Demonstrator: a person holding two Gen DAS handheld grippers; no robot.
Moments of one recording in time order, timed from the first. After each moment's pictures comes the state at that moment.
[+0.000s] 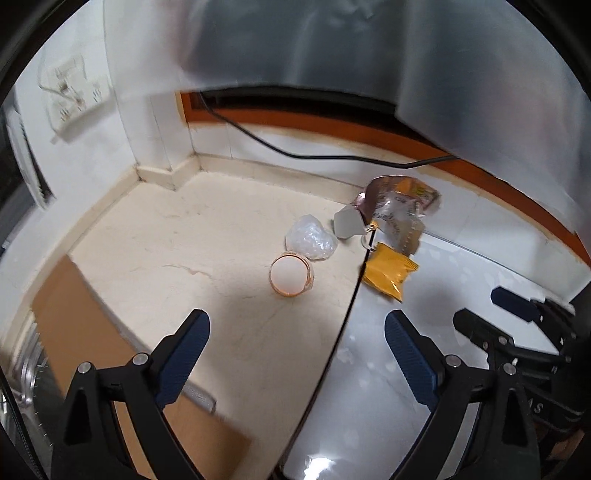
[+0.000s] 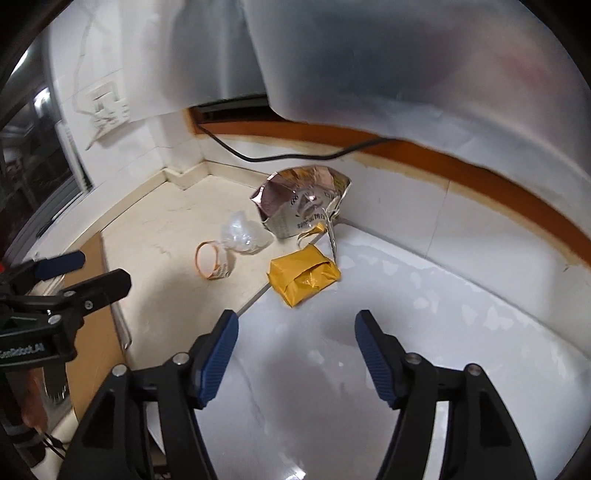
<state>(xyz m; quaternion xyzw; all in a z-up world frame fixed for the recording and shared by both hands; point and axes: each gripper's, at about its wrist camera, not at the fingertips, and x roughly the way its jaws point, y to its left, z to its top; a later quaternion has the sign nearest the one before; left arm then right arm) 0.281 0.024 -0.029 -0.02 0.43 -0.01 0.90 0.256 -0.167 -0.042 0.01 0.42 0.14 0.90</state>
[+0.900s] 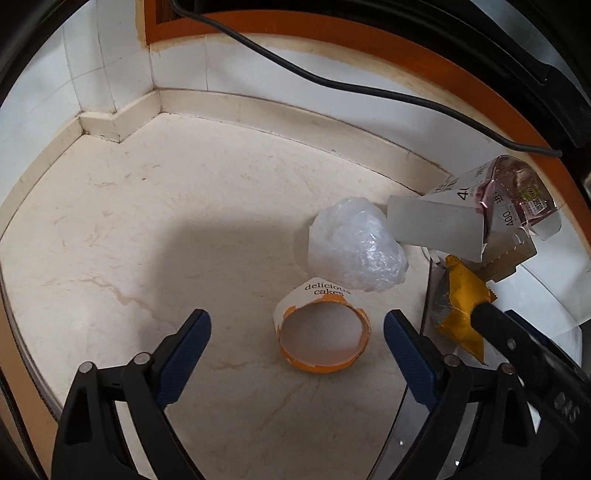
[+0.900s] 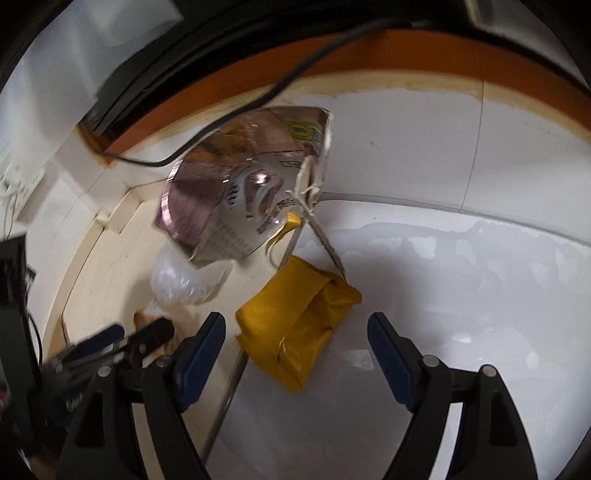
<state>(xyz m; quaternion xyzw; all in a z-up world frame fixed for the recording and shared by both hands) 0.405 0.059 -0.137 -0.06 0.51 -0.04 0.86 0.354 -0.148 -0.116 0.16 0.47 0.03 0.87</state>
